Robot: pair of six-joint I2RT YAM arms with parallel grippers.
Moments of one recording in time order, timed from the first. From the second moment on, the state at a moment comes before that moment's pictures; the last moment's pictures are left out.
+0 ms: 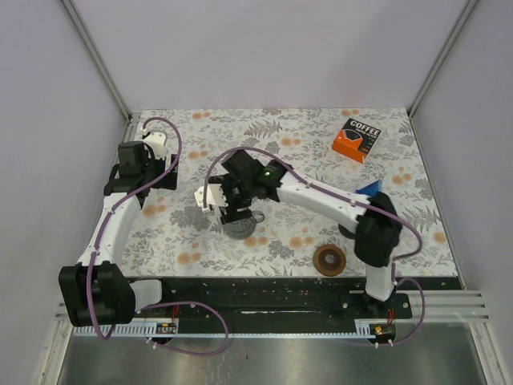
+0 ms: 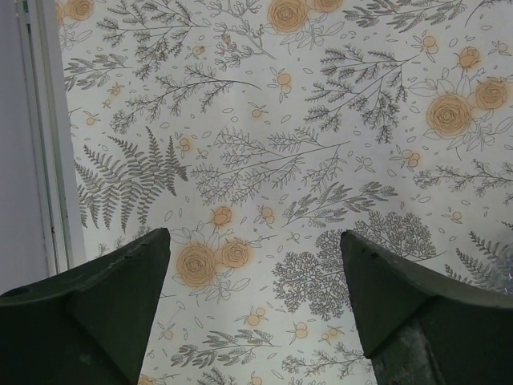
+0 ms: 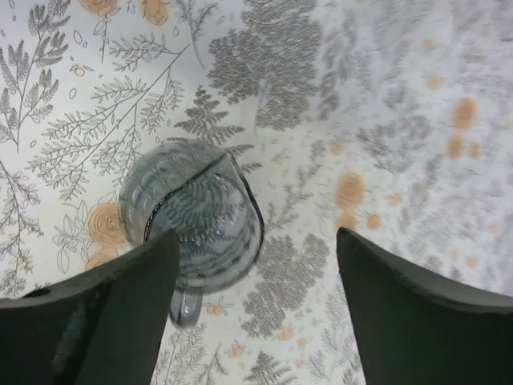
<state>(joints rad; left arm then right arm) 0.07 1.21 0.96 -0.41 0.09 0.21 0.97 2.00 1.78 -0.75 -0.30 -1.02</state>
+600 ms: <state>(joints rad) 0.07 1.20 0.97 -0.49 0.13 0.21 0.97 1.29 1.15 -0.69 0.14 0.32</state>
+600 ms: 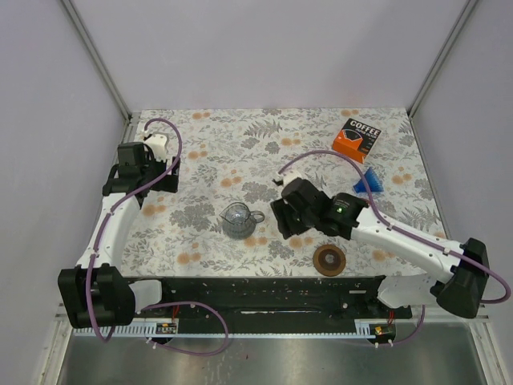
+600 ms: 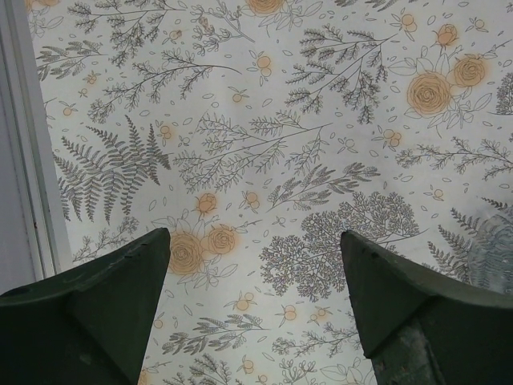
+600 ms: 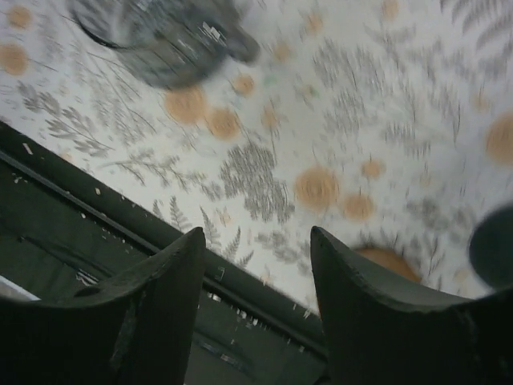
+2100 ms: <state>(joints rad) 0.07 1.18 1.03 -0.60 0.24 0.25 0.80 1.31 0.74 -0.55 -0.18 0.70</state>
